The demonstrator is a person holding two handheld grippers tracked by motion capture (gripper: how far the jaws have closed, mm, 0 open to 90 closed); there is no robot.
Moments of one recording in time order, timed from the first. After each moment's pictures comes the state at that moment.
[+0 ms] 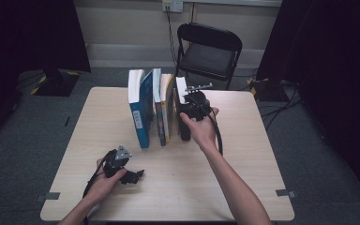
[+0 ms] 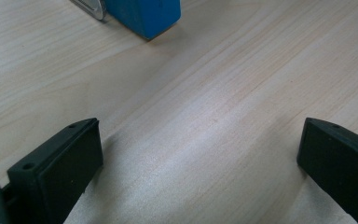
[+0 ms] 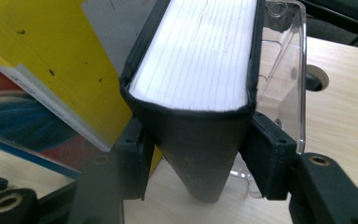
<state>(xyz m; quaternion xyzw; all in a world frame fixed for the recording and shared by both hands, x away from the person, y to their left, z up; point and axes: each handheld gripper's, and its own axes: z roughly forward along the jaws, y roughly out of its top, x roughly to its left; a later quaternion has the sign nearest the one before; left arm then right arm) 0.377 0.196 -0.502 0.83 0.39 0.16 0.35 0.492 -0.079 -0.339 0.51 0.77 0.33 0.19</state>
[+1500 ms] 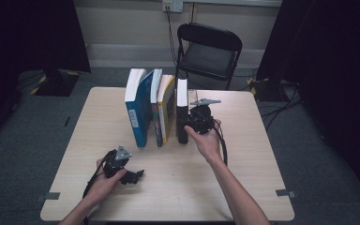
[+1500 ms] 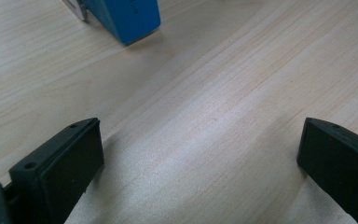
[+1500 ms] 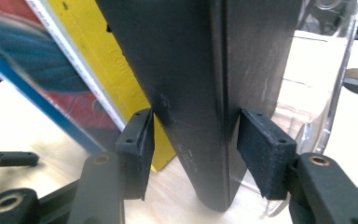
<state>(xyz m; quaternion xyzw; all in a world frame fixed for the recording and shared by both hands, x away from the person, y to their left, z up) 0.376 0.196 -0.502 0.83 0.40 0.16 0.35 0.470 -0.099 -0.373 0.46 0.77 0.42 0.16</state>
